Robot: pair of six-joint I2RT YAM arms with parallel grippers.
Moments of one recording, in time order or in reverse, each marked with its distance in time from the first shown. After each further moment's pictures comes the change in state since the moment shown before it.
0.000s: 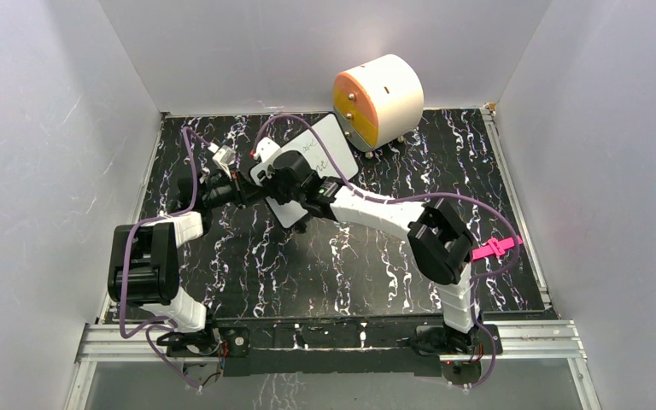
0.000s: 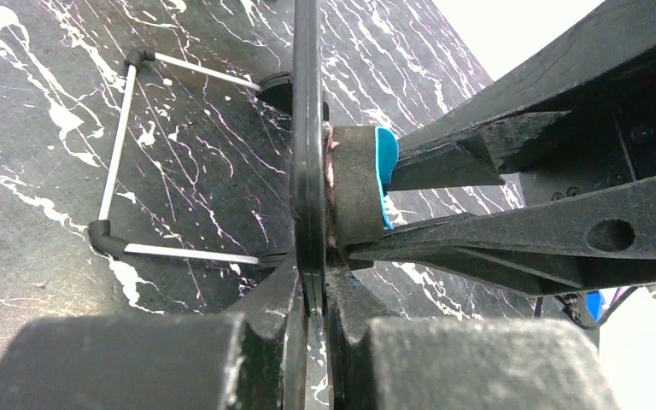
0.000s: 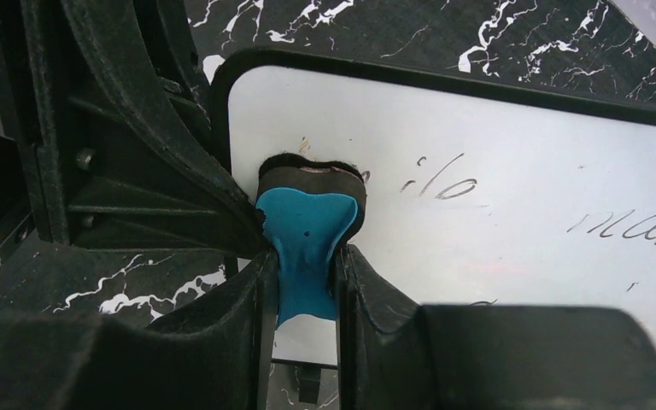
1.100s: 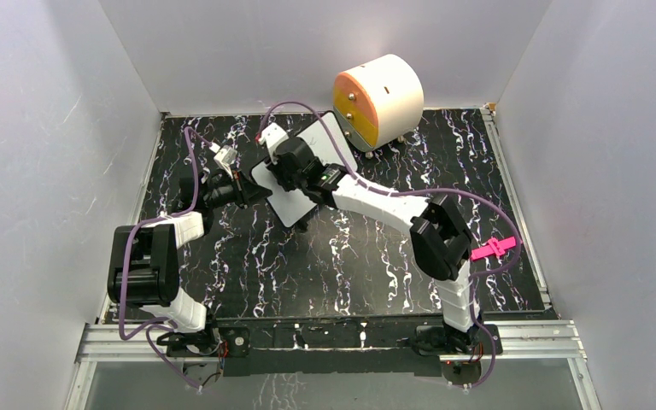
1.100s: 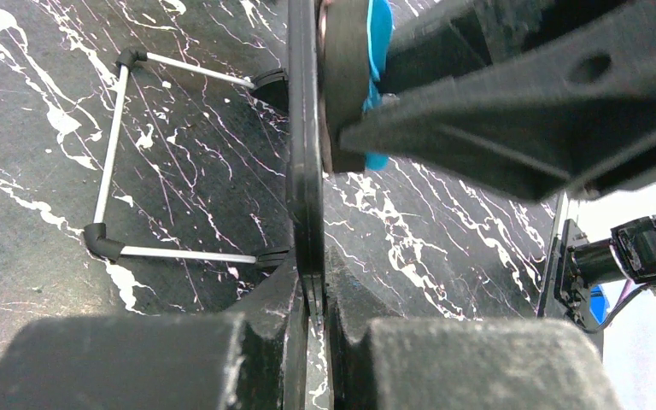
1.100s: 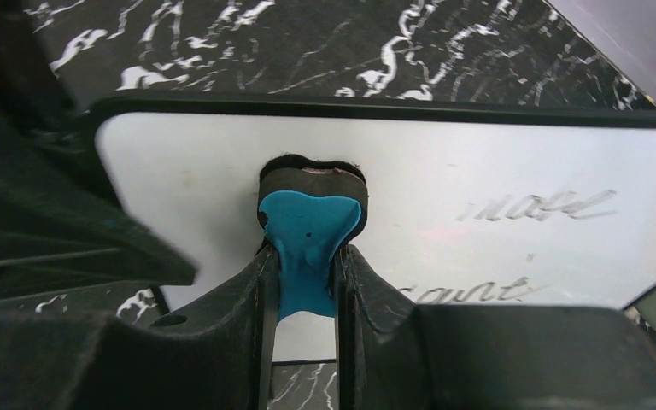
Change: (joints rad) left arm -0.014 -0.008 0.000 -0.021 -0.024 0.013; right arm -0.057 0.027 0.122 -0.134 0.080 0.007
